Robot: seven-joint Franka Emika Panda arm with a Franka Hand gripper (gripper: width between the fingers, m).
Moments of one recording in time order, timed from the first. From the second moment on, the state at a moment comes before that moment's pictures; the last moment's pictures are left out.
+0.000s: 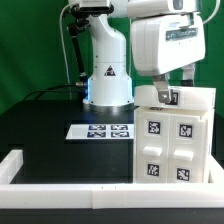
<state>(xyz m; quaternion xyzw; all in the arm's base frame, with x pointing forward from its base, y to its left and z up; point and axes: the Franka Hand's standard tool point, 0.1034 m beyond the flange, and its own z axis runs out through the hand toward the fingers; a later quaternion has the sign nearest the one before) 0.598 0.080 0.156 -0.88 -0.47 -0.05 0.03</state>
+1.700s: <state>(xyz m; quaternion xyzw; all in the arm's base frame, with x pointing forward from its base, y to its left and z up) 0.603 0.076 0.156 -1.00 0.03 -0.06 0.06</state>
